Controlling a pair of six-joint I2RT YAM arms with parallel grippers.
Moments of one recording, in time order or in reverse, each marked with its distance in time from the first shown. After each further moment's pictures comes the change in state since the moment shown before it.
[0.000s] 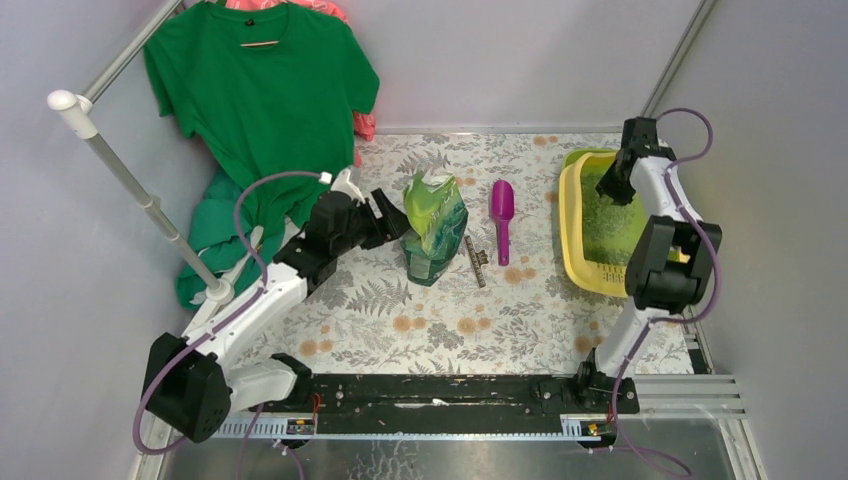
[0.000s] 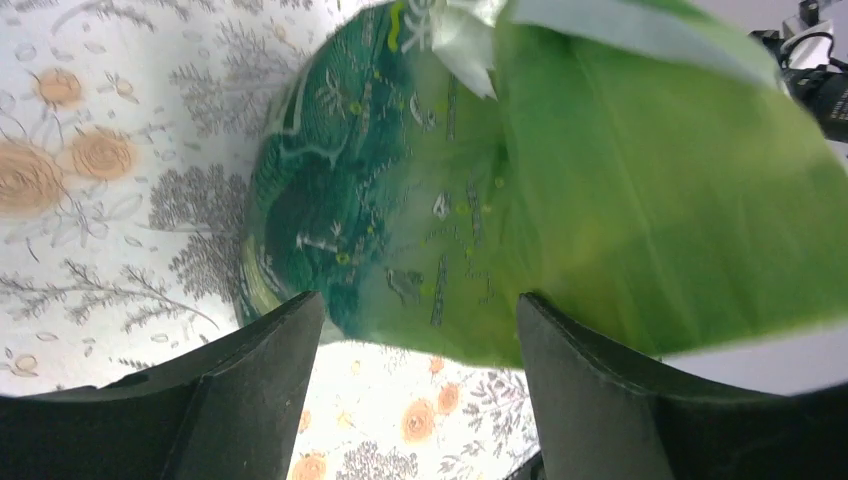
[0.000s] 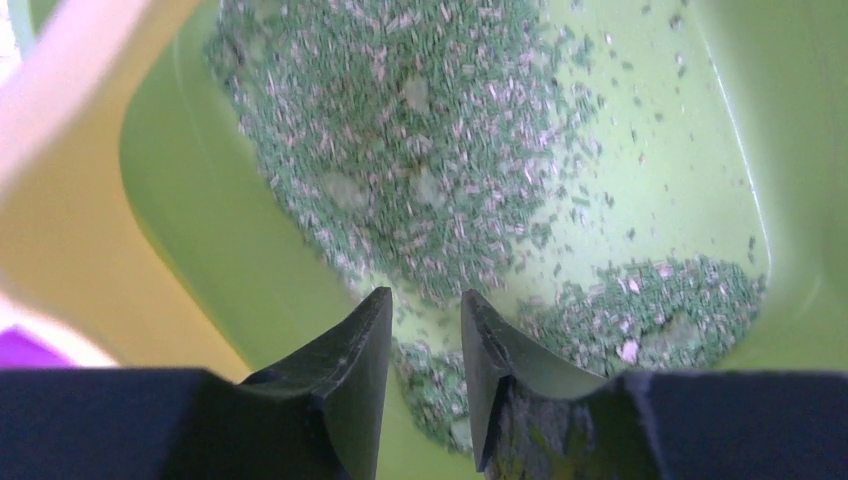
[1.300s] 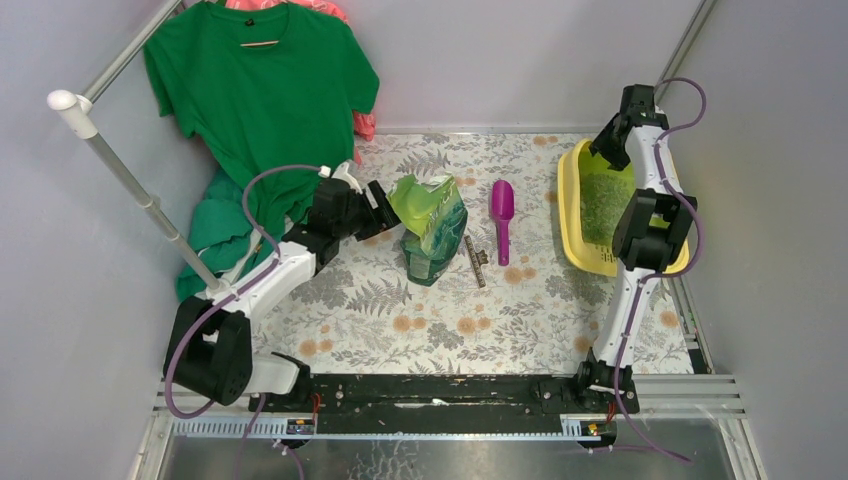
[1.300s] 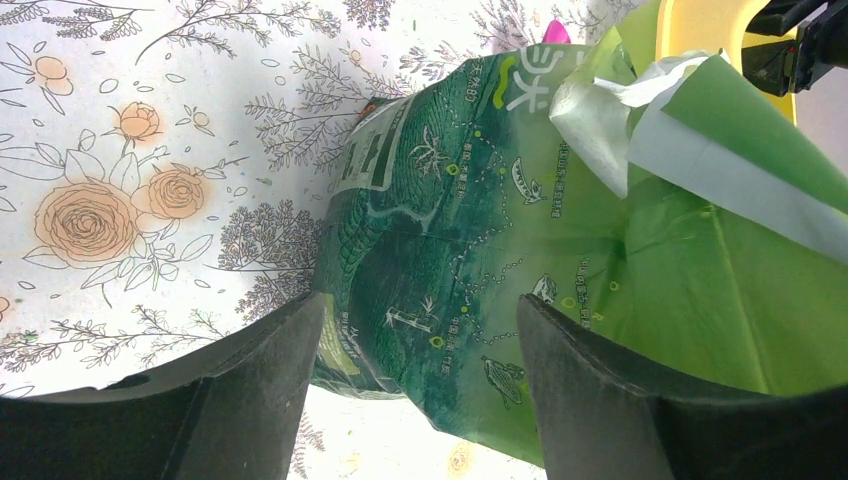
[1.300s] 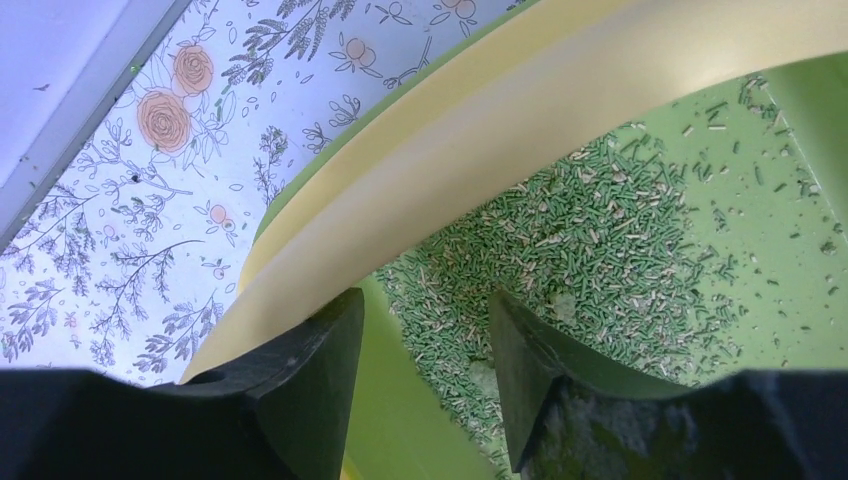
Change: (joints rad) left arm 0.136 0.203 0.062 0.064 0.094 0.048; right arm 0.000 0.466 0.650 -0.103 -0.051 0.069
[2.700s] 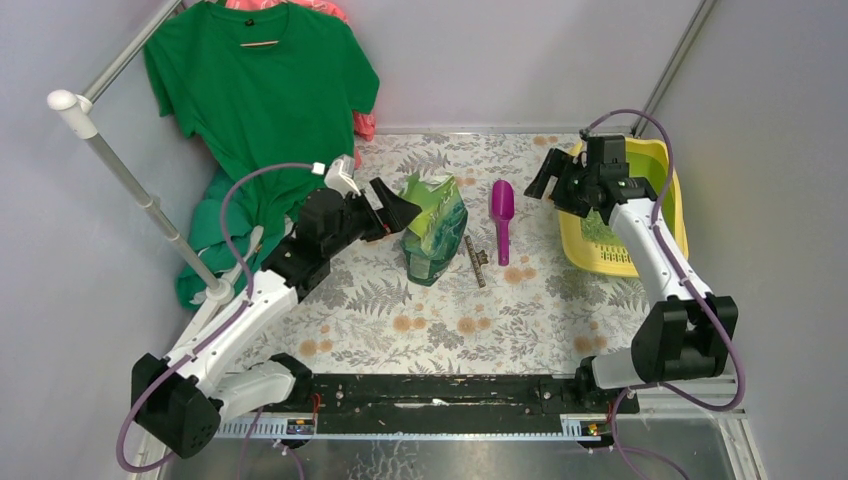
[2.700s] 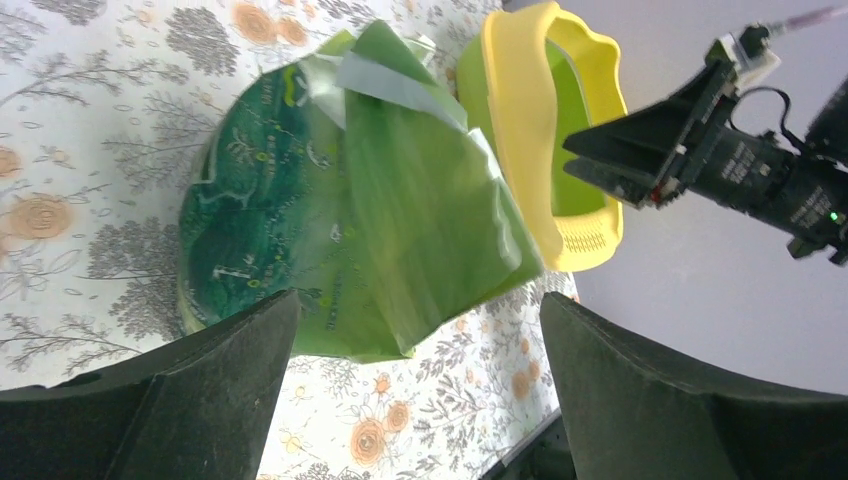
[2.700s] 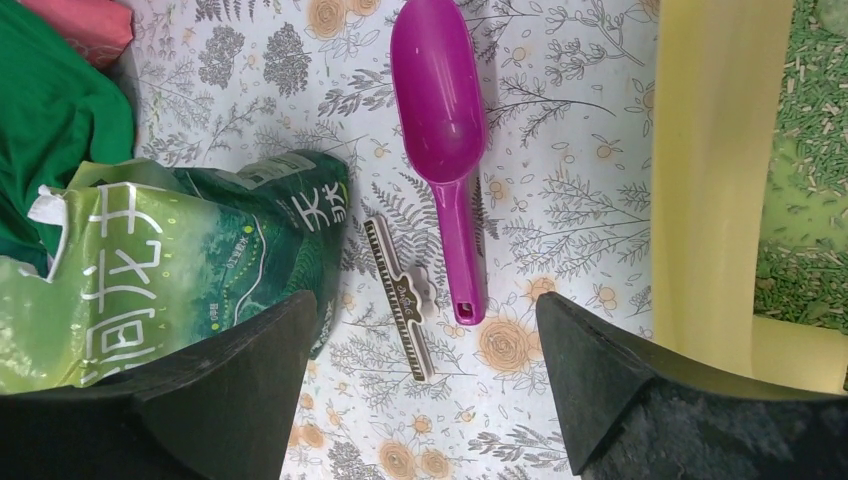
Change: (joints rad) left arm -0.163 -0.275 0.011 -0.048 -0.098 -0.053; right arm 0.268 -0.847 -0.887 0.212 -0.333 -0.056
